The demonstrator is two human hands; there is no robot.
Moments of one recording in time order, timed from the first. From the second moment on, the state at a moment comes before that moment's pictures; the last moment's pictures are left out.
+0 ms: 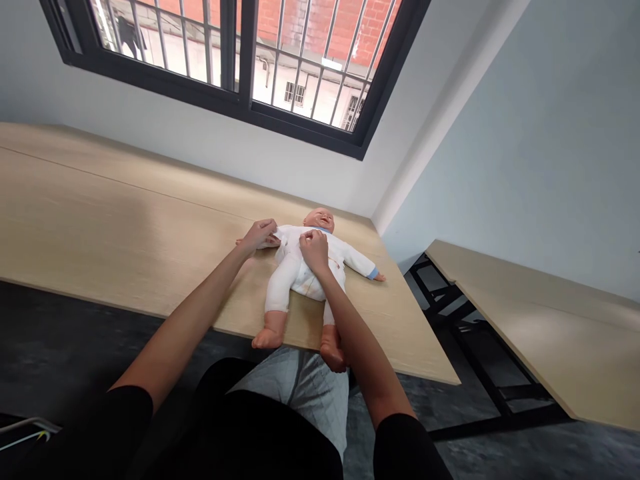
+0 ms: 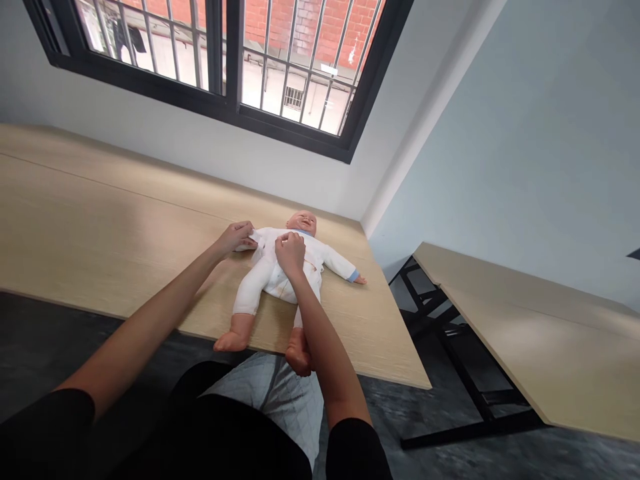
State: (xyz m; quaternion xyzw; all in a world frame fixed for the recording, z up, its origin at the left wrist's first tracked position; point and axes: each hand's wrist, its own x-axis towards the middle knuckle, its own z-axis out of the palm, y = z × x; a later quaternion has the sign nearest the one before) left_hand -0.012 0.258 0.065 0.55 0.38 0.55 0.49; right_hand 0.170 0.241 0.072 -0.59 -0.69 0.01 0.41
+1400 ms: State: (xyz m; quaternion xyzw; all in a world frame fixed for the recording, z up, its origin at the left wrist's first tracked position) left_hand 0.033 0.224 0.078 0.73 0.27 0.45 0.43; right_hand 0.215 0.202 0.070 -0.50 -0.81 0.07 0.29
